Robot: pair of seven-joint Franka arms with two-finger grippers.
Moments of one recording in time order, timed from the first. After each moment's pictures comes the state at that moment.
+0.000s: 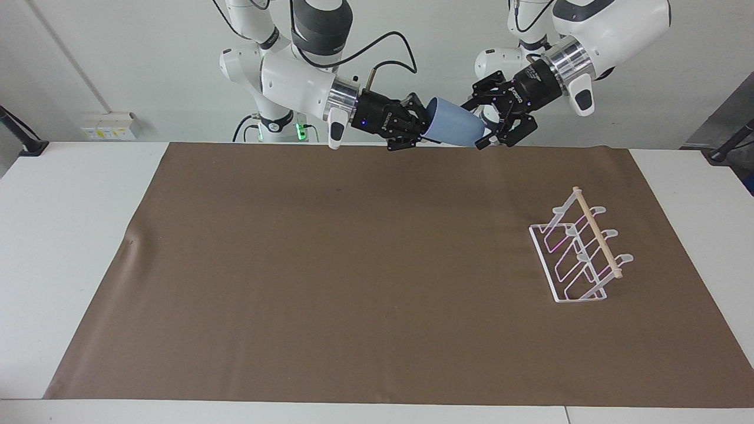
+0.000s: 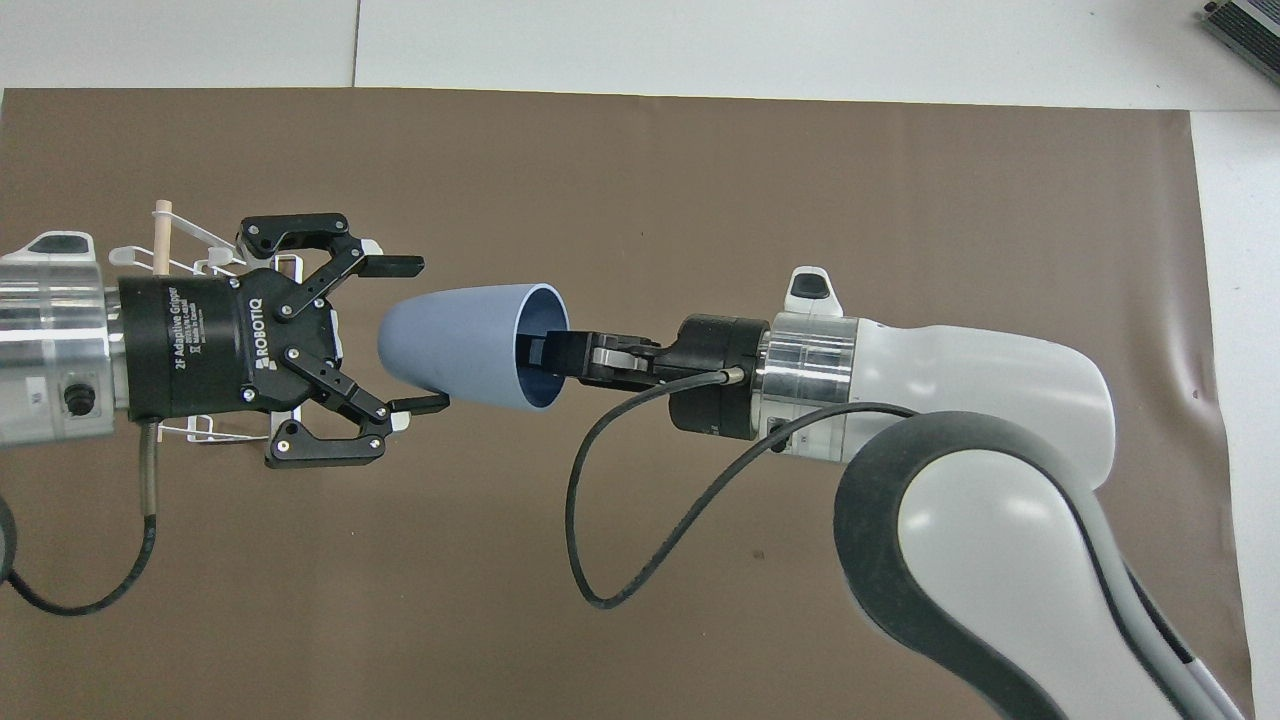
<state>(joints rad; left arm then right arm) -0.07 -0.23 -0.17 -1.92 -0.98 1.95 -1.72 0.26 -0.02 0.28 -1.91 1.47 2.32 -0.28</state>
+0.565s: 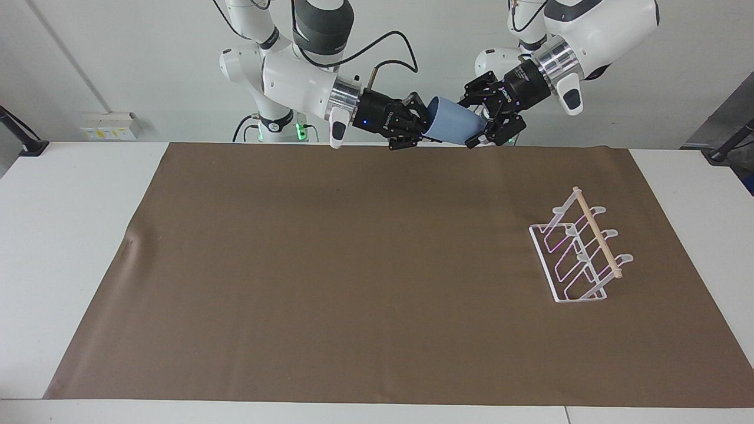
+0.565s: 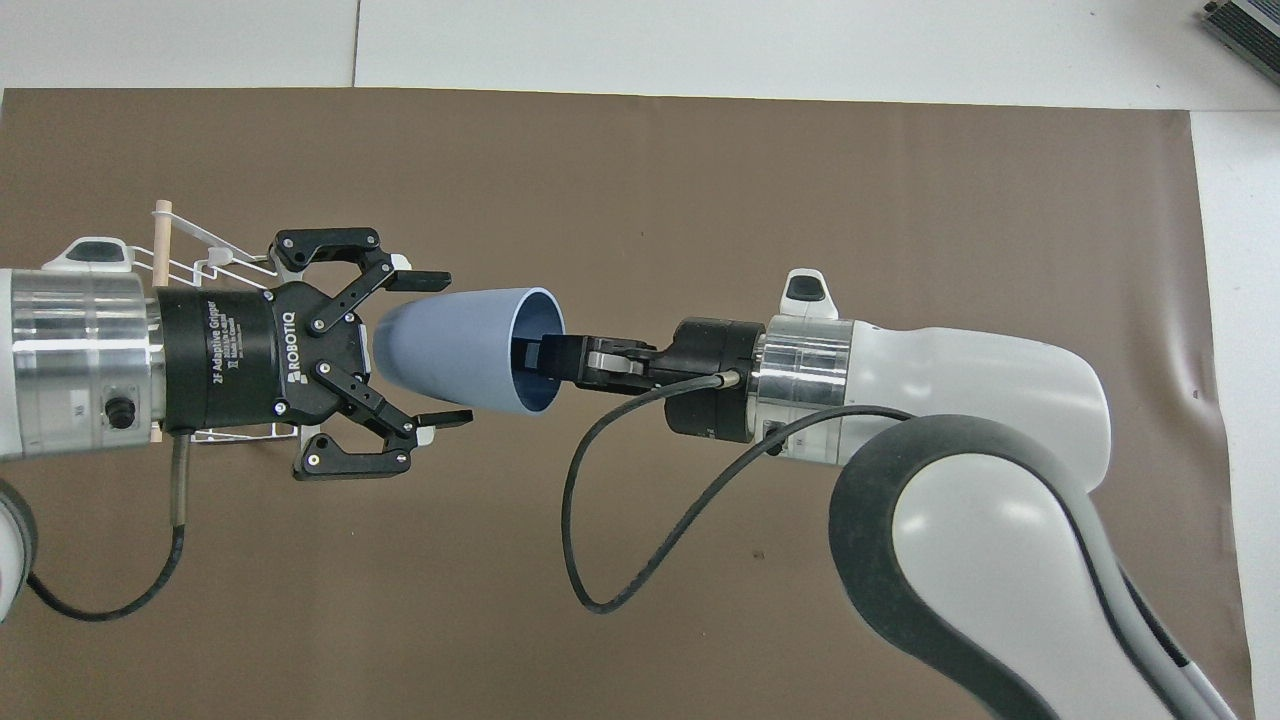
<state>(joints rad) -0.07 -0.23 -0.20 -1.92 -0.96 1.95 -1.72 0.26 -0.02 0.28 -1.91 1.47 2.32 -0.28</state>
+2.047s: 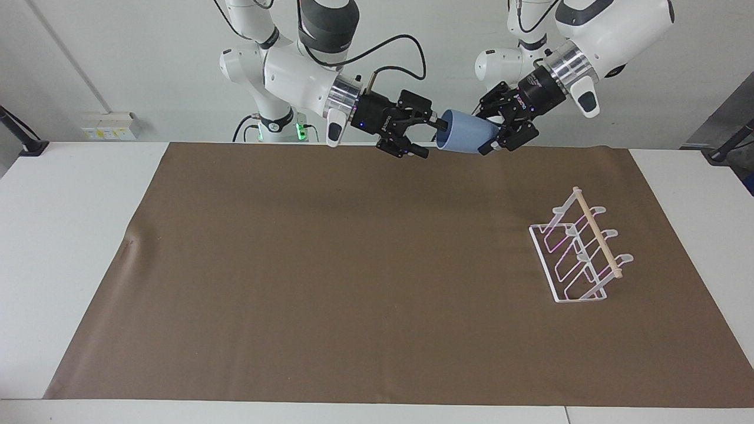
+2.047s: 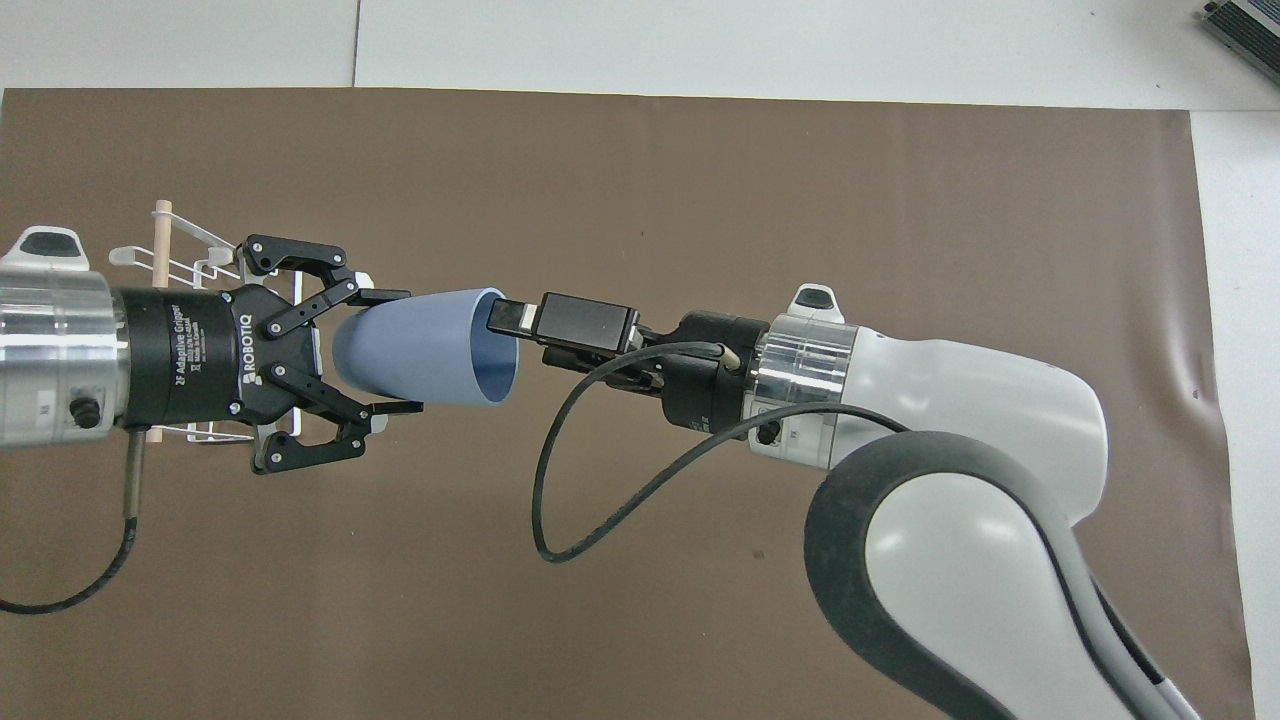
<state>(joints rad) -0.04 -0.23 -0.18 -1.92 -0.77 1.90 -1.66 0.29 -0.02 0.28 -1.92 1.47 2.44 -0.11</state>
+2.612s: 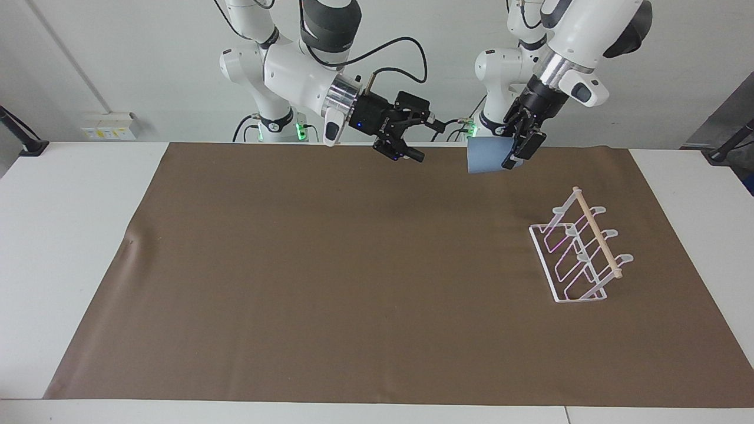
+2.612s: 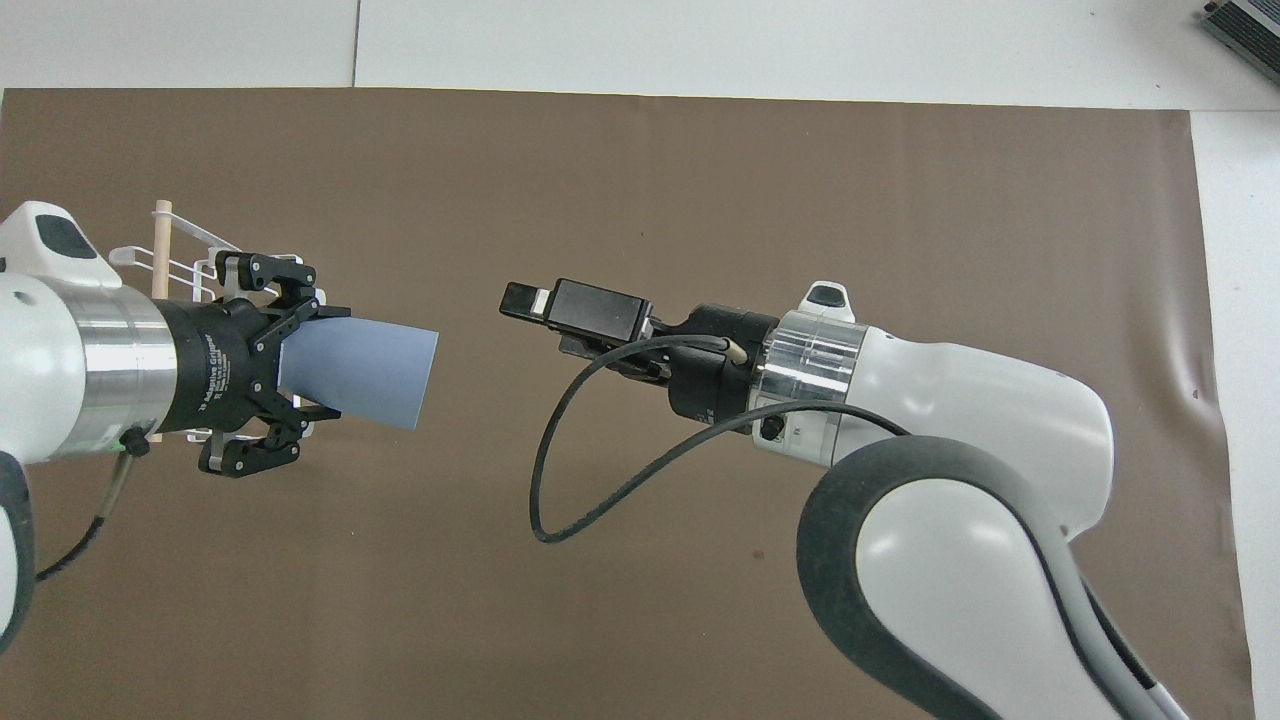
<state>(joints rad) -0.05 -0.23 -0.24 -1.89 -0.25 1.89 -1.57 0.29 -0.02 0.28 -1.92 1.43 2.50 -0.11</state>
